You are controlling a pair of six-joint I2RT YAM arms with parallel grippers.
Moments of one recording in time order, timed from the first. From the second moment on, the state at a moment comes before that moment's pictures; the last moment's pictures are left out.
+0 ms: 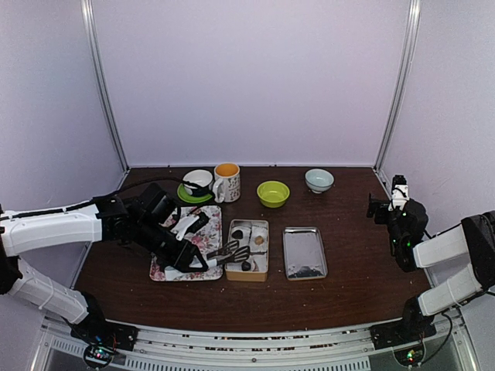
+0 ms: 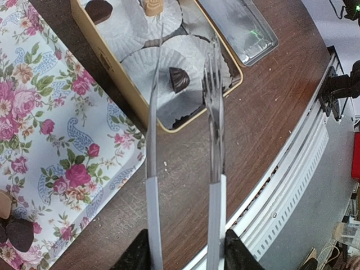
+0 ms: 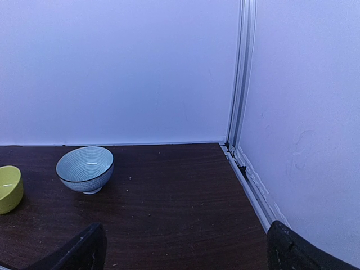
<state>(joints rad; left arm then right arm) -0.84 1.28 0.89 -0.61 0.35 -0.34 0.09 1.35 0.25 1.07 0.23 -0.01</state>
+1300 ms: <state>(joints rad) -0.63 1.03 0.84 -0.78 0.06 -0.42 0.09 1.35 0.25 1.07 0.23 -0.01</state>
